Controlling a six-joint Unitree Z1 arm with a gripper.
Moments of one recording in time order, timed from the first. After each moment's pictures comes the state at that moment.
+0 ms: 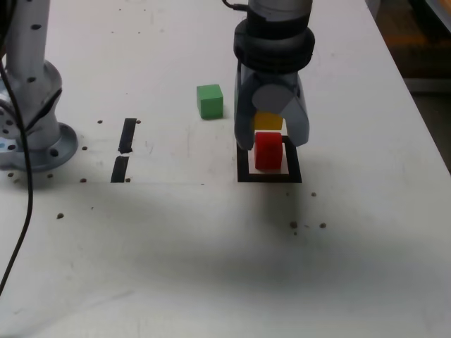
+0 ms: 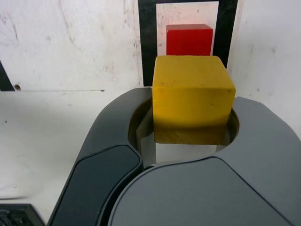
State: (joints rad) arm -0.28 1.93 -1.59 1.26 0.01 -0.18
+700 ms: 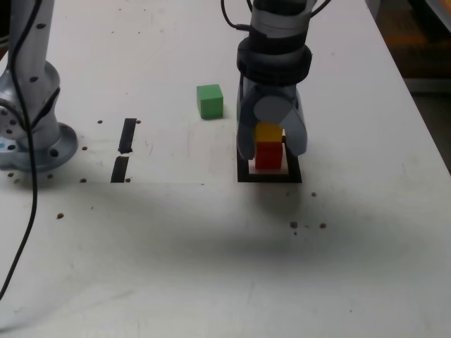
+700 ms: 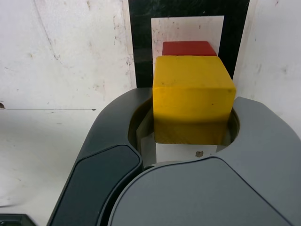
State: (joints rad) arm -0.20 1.95 -1.48 1.12 -0.04 -0.12
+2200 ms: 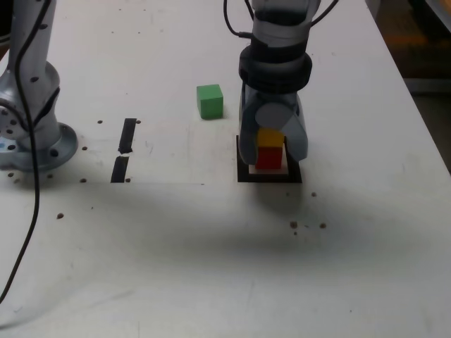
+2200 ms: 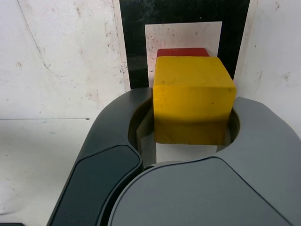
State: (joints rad) arm -0.20 1.96 -1.44 1.06 -0.04 -0.10
